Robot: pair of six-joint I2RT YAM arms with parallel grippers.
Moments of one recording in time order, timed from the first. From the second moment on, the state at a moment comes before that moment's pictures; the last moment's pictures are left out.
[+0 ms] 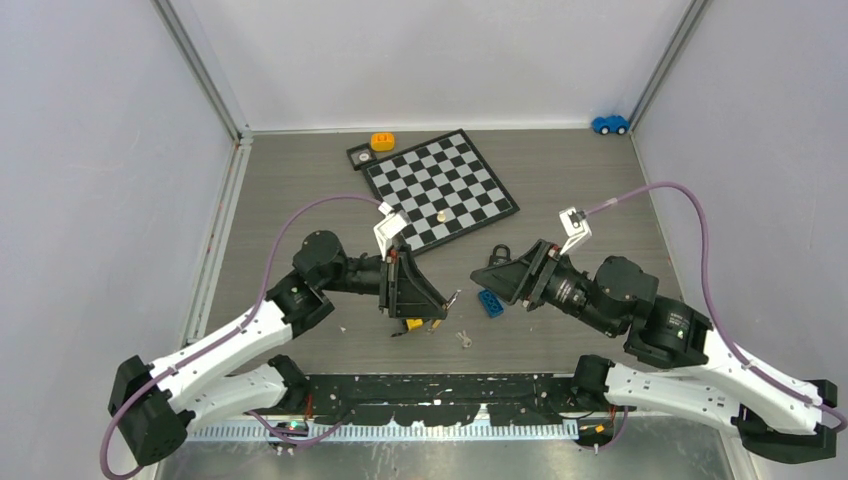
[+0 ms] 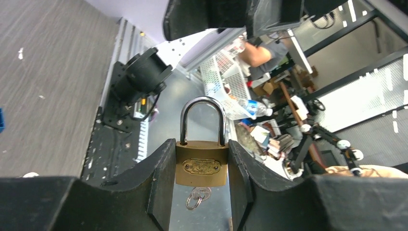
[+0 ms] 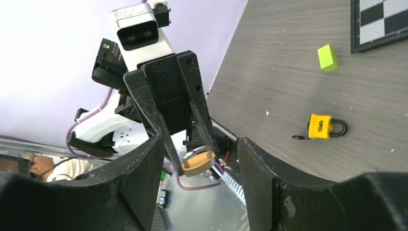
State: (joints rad) left arm -0.81 0.95 0.68 0.40 0.89 -0.93; right arm 1.10 0.61 0.93 -0.43 0.20 0.95
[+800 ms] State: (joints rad) left arm -0.81 0.95 0.75 0.02 0.83 -0.64; right arm 1.10 0.88 1.02 -0.61 0.06 1.20
